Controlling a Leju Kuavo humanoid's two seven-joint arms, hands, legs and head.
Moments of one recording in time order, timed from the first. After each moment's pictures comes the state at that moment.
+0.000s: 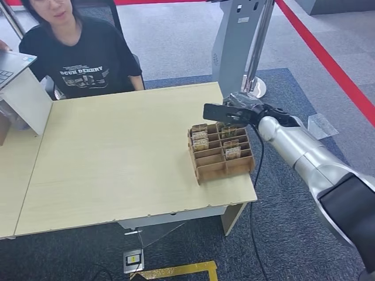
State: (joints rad) left arm -0.17 -0.05 -1.33 -0.23 0.65 0.31 -0.05; right arm -1.04 -0.29 0.76 -0.64 0.65 0.17 0.04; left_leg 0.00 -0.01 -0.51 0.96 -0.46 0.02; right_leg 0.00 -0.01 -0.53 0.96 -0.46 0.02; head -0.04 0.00
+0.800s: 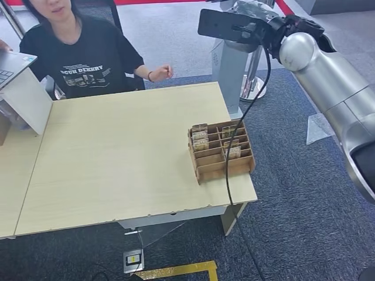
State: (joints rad) left arm -0.16 -0.05 -1.33 -0.22 0.68 0.33 -0.06; right arm -1.38 -0.36 0.82 -0.90 0.44 0.29 0.25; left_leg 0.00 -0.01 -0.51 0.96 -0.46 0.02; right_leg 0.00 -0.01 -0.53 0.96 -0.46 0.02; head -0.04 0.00
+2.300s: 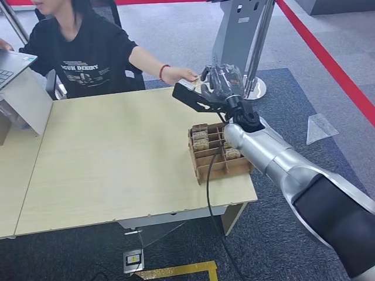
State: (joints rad) left arm -0.16 -0.05 -1.33 -0.22 0.68 0.35 -0.03; right arm -1.05 -0.11 0.84 -0.67 0.75 -0.44 0.24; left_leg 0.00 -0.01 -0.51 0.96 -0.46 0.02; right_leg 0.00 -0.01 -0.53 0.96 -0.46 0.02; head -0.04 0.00
